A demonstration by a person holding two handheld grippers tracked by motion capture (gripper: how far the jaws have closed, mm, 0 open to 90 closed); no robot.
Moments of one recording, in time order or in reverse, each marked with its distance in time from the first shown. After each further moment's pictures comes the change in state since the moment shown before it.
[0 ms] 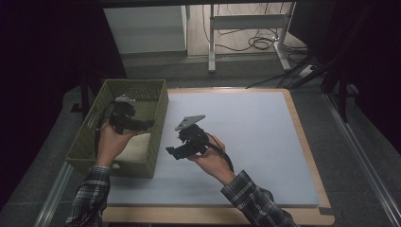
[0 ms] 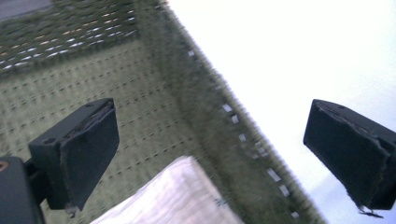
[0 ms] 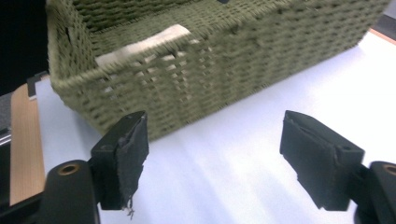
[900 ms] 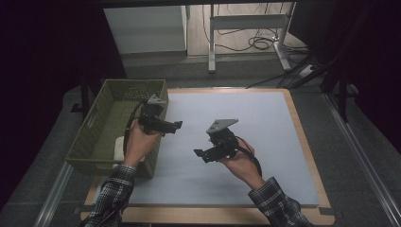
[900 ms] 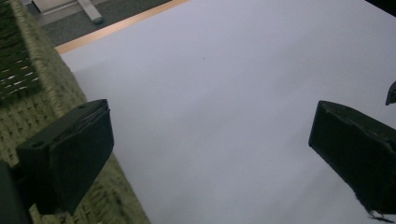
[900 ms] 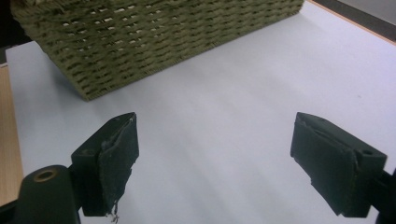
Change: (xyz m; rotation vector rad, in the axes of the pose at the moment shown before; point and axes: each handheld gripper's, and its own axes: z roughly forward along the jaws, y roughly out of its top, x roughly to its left) left arm -0.068 0.025 0.039 -0.036 -0.047 0.097; right arm -0.037 -0.050 -0.055 0.001 -0.067 0.013
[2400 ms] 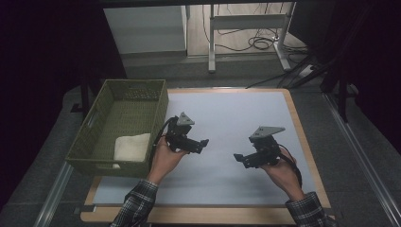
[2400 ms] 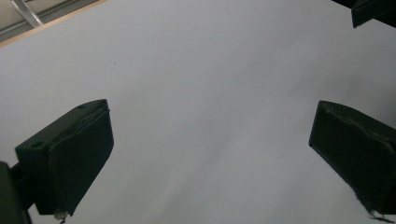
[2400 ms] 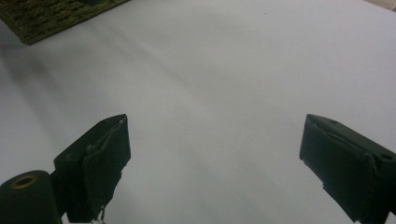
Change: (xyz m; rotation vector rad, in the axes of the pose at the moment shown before) left arm -0.078 -0.020 0.037 -0.036 -0.099 0.108; right arm -0.054 -0.078 -0.071 0.033 -0.113 0.100
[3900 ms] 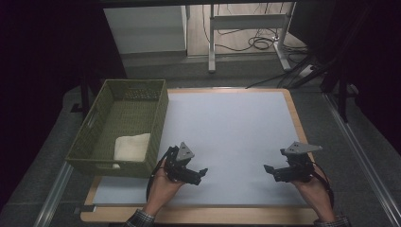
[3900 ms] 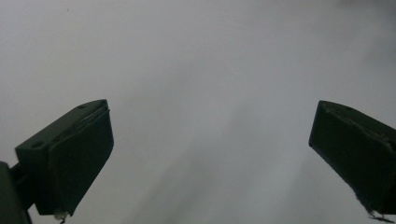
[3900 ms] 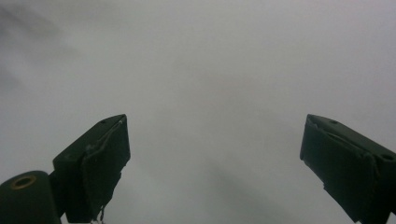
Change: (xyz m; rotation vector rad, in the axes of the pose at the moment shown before) left arm -0.047 -0.072 -0.007 0.012 -0.010 0.055; right arm -0.029 -0.078 -0.053 -0.009 -0.121 0.069
